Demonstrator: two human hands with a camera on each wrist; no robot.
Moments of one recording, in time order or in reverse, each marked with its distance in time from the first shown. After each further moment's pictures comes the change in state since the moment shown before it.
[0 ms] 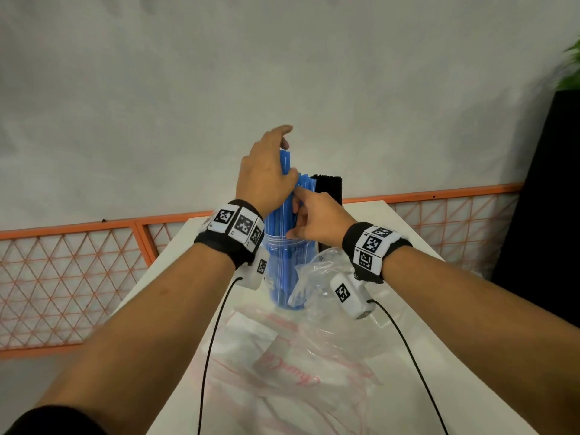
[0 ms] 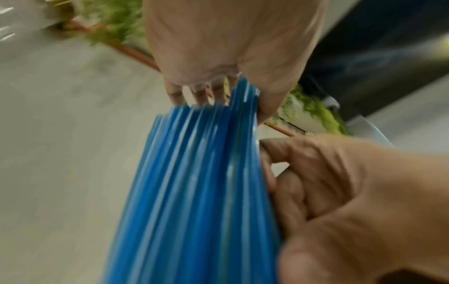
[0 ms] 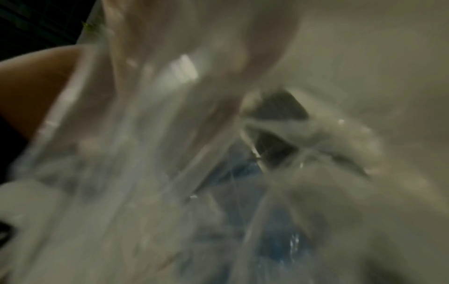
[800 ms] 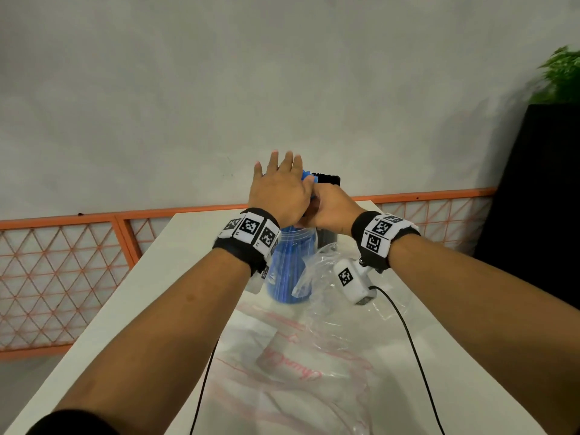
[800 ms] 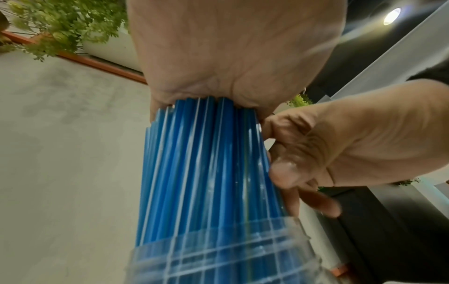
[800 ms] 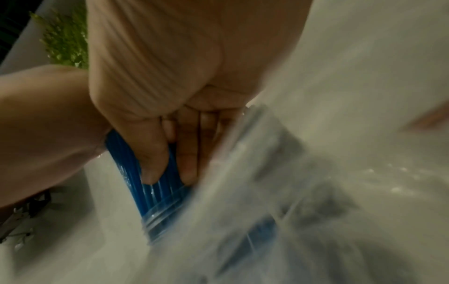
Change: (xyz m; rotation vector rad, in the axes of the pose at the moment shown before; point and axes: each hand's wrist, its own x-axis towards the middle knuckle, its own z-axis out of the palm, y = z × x) left_hand -0.014 0.004 0.018 0.497 -0.390 -0.054; right_hand 0.003 -0.007 -0.014 0.003 0.015 0.122
